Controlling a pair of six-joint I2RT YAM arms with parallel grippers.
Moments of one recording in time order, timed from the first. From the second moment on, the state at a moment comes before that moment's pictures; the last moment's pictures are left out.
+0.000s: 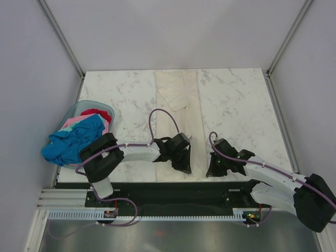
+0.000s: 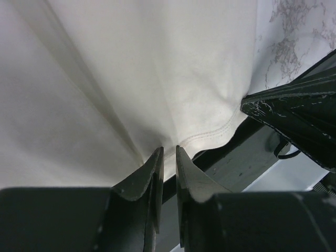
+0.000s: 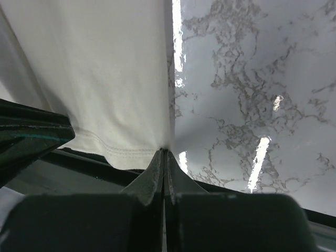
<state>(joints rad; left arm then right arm) -1.05 1.74 0.93 -0.18 0.24 -0.87 0.69 1.03 0.41 -0.53 -0.14 0.83</state>
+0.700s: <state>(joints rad) -0.82 1.16 0.78 -0.45 0.18 -0.80 0.70 0.96 0.51 -0.67 -0.07 0.81</state>
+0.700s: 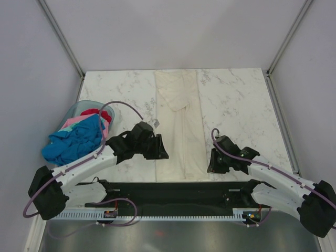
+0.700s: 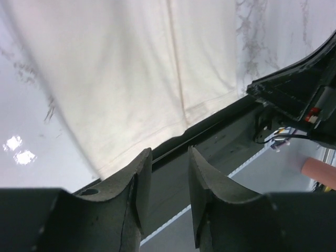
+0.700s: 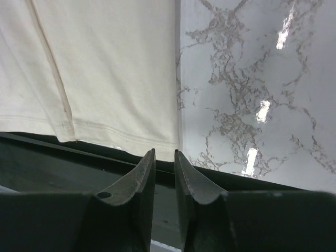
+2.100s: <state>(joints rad) -0.82 1.05 0.35 -0.32 0.22 -0.97 0.70 0.95 0.39 -0.54 -0.09 0.80</state>
